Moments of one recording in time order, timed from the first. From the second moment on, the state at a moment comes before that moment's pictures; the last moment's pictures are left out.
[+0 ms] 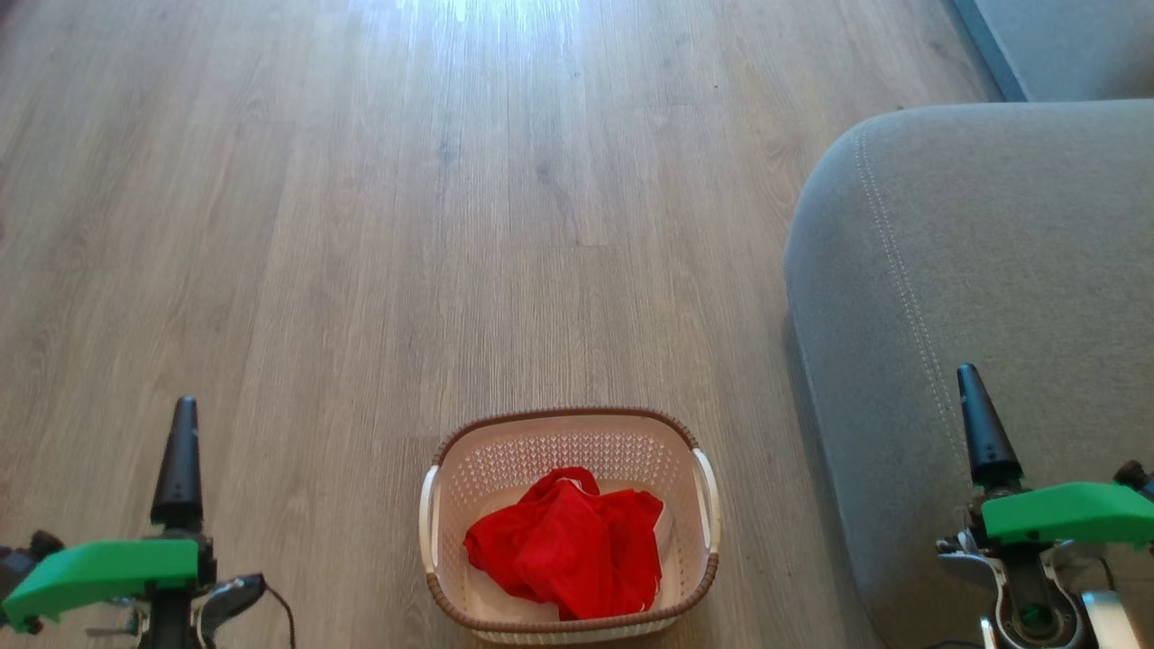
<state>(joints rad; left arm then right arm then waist) -0.02 0.03 0.20 0.21 -1.31 -0.11 -0.02 -0.03 -0.04 -0.12 0.22 1.16 0.13 -0.01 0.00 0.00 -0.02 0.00</state>
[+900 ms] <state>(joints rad) -0.02 0.03 -0.05 -0.04 -0.78 0.15 -0.09 -0.05 -0.04 -0.02 0.14 0.74 0.13 -0.08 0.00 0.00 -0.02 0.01</state>
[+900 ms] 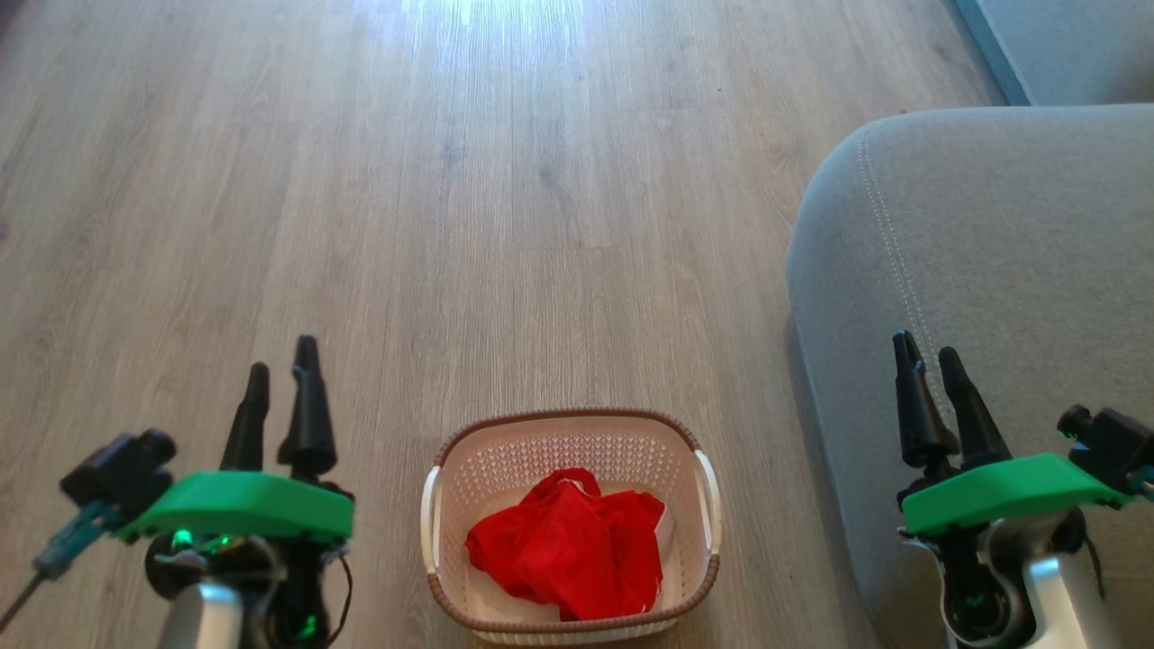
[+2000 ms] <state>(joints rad) -0.02 0.14 -0.37 -0.01 -0.30 0.43 -0.18 -0.08 -0.04 0.07 0.25 0.34 0.13 -0.18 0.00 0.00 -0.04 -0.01</state>
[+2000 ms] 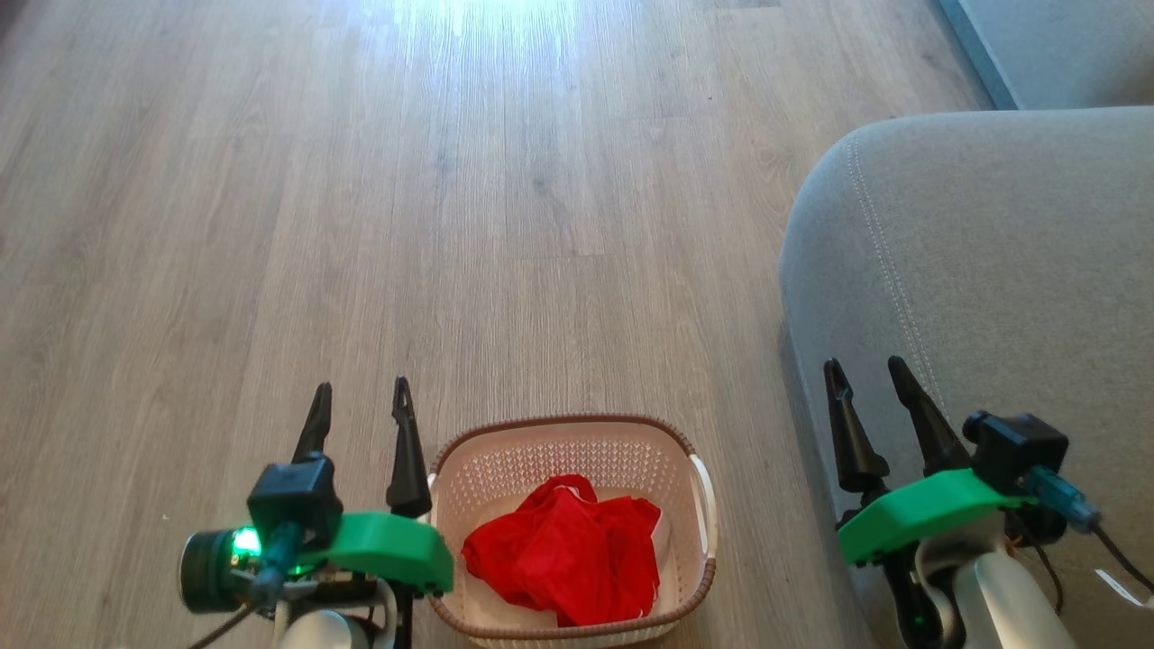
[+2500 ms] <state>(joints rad) -0.01 0.10 -0.34 0.03 -0.22 0.35 -0.23 -0.09 -0.04 0.08 0.32 0.24 0.13 -0.22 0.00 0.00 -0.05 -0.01</state>
